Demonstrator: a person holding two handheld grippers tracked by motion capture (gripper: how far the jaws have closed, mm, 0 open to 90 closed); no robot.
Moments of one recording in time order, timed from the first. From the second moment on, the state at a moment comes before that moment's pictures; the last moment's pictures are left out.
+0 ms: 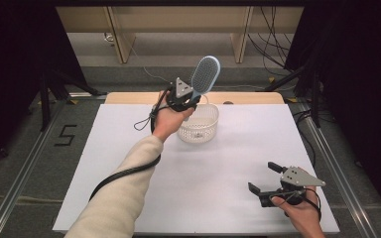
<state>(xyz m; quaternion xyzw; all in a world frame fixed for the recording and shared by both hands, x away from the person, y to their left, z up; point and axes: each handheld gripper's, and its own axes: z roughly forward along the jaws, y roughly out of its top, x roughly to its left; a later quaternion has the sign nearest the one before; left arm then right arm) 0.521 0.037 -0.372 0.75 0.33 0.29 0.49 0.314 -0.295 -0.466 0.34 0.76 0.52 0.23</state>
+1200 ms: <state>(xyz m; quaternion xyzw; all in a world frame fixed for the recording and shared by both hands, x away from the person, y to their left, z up) 0.524 0.039 -0.386 0.75 0.33 0.29 0.49 0.314 -0.295 -0.466 0.34 0.76 0.51 0.23</state>
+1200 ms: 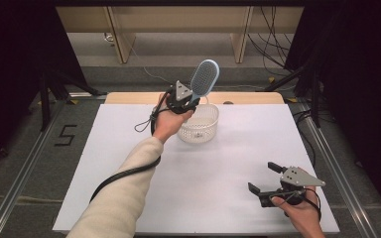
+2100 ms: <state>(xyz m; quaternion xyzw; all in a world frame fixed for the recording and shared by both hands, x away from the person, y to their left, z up) 0.527 0.038 -0.396 0.76 0.33 0.29 0.48 0.314 -0.295 -0.466 0.34 0.75 0.52 0.22</state>
